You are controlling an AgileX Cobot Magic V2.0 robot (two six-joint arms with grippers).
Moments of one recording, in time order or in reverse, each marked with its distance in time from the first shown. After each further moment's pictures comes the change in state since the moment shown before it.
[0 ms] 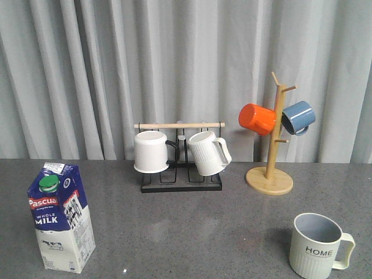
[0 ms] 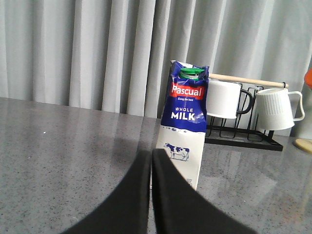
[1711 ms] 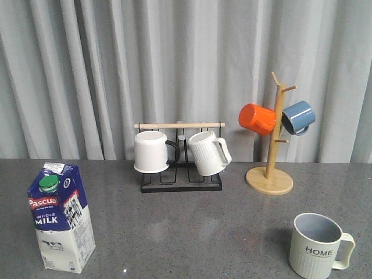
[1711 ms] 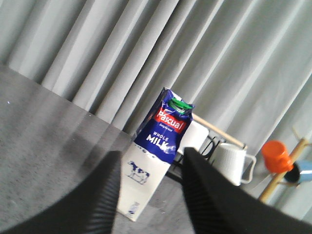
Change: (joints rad) left arm 0.000 0.000 0.000 -0.055 -0.064 -0.390; right arm 0.000 0.095 -0.209 0.349 0.102 -0.055
